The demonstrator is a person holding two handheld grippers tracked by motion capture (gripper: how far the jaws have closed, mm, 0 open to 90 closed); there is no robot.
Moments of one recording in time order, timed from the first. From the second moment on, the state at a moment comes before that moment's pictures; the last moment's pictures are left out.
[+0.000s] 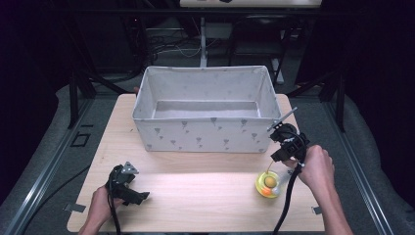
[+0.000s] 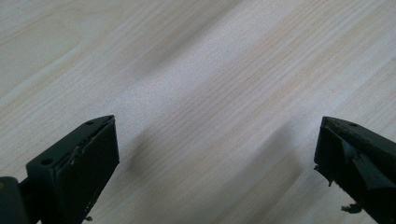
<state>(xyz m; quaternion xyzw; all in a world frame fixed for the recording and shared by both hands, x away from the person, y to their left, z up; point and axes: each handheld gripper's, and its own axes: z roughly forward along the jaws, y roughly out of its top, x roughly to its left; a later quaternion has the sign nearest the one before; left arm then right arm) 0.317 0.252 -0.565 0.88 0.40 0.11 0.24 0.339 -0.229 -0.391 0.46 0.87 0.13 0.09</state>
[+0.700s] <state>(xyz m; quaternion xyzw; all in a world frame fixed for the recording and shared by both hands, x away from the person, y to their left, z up) 0.317 0.252 -0.566 0.88 0.40 0.11 0.24 0.342 -0.218 -0.380 0.45 0.88 0.12 0.10</state>
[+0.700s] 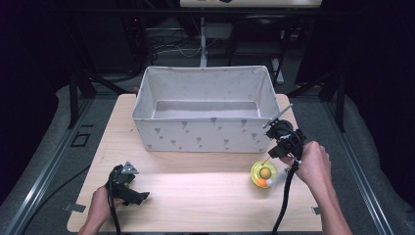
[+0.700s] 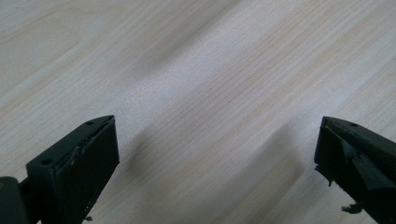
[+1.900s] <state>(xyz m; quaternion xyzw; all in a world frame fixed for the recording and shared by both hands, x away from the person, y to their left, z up) 0.317 0.252 -0.565 0.88 0.39 0.11 0.24 0.350 -0.178 -0.318 0.39 0.90 0.14 0.11</state>
